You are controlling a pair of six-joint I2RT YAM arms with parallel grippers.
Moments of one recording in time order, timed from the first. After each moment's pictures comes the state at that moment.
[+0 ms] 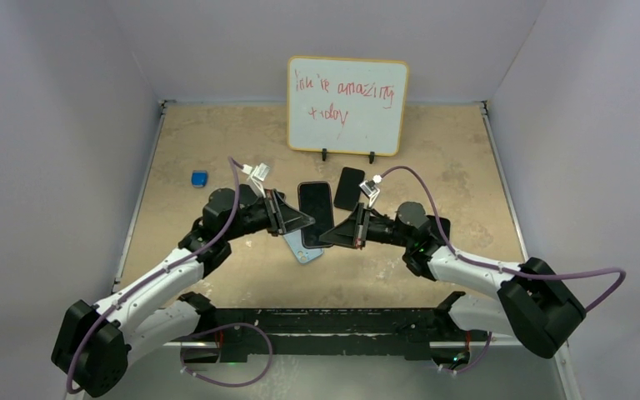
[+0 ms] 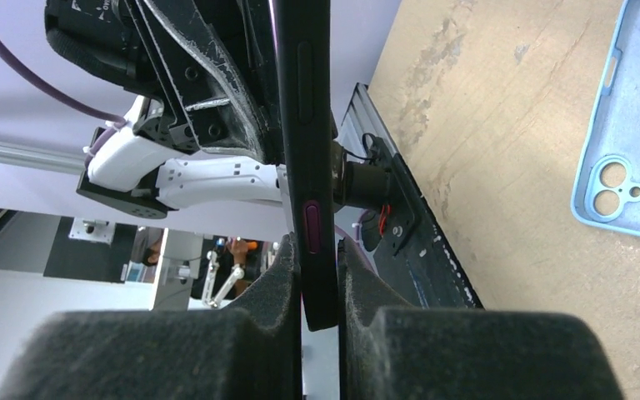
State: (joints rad) left arm -0.55 0.96 0.50 0.28 0.54 -0.94; right arm 0.67 1.20 0.38 0.76 -0.68 1.23
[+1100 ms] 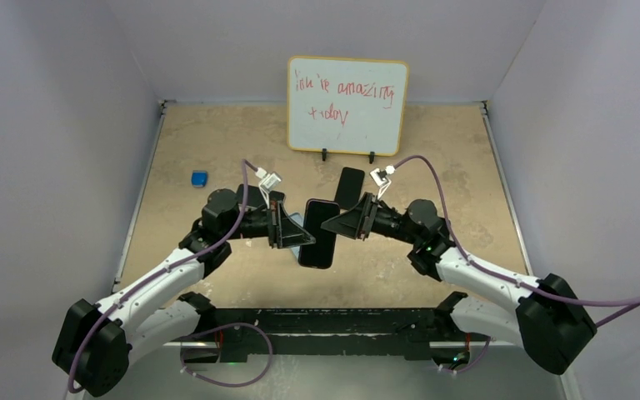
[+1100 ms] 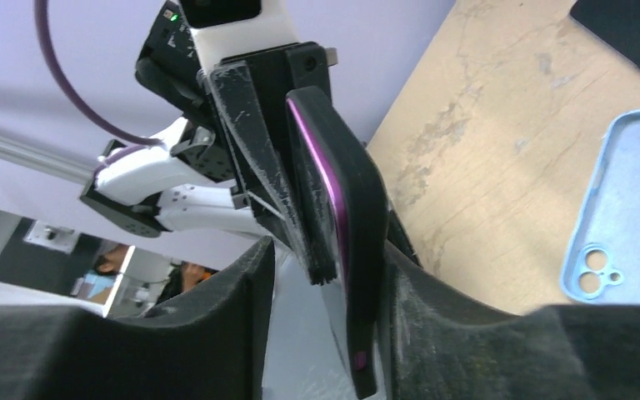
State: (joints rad) left arm -0.55 0.96 0.49 0.31 0.85 -0.81; right arm 0.67 1.08 0.44 0.73 -0.60 1.13
